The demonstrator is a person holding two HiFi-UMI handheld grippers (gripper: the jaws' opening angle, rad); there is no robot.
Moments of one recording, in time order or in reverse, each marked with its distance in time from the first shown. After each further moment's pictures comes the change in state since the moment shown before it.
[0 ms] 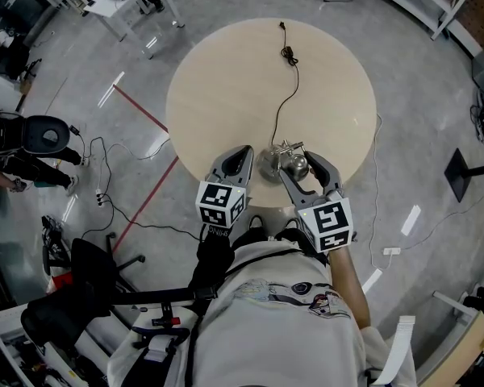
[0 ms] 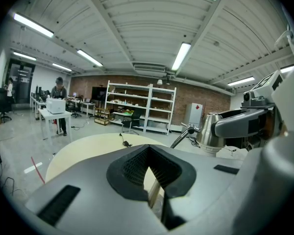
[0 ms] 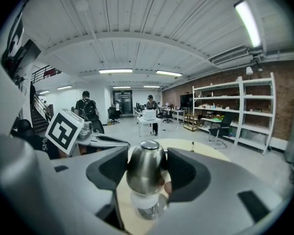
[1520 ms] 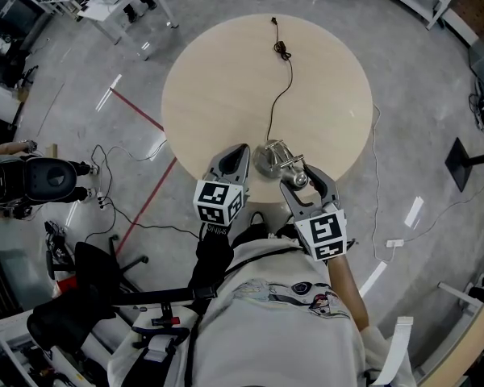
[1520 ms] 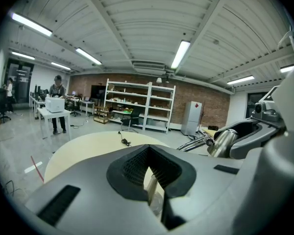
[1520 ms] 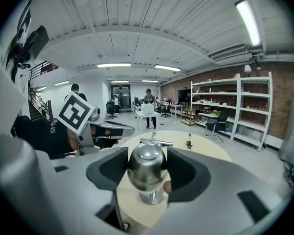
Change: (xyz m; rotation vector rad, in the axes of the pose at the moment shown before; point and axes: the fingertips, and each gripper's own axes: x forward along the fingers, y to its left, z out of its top) left arm 0.001 -0.007 -0.003 0.001 0.021 -0.007; right arm -0.025 0.009 -0.041 -0.005 0.072 -0.026
